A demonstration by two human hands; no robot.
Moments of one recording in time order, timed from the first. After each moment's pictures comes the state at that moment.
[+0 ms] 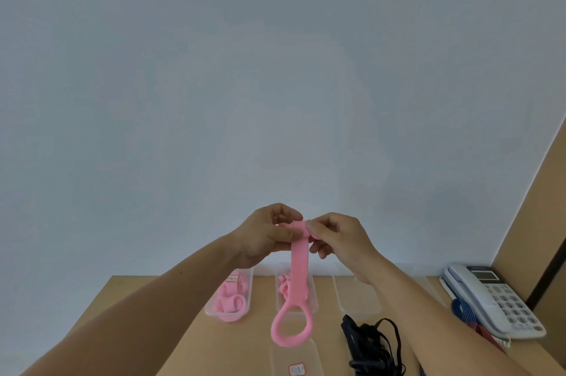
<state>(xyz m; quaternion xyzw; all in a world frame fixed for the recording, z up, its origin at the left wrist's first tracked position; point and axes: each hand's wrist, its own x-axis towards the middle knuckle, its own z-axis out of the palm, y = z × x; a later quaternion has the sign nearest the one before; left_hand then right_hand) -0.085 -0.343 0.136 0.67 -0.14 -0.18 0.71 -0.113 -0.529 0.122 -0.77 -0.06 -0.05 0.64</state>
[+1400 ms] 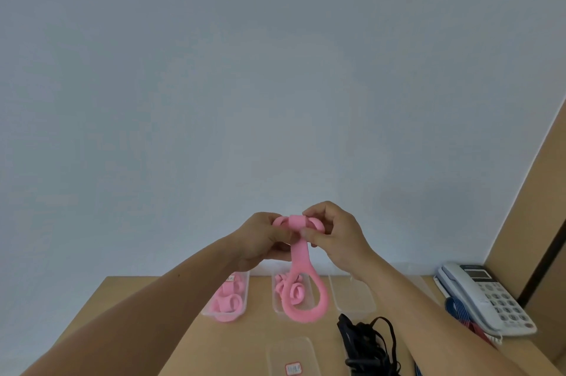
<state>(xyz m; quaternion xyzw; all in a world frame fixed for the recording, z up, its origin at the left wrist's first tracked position) -0.086 -0.343 0.132 0.70 -0.15 -0.22 0.67 -0.116 -0.524 0.124 -0.80 -0.11 -0.12 0.57</state>
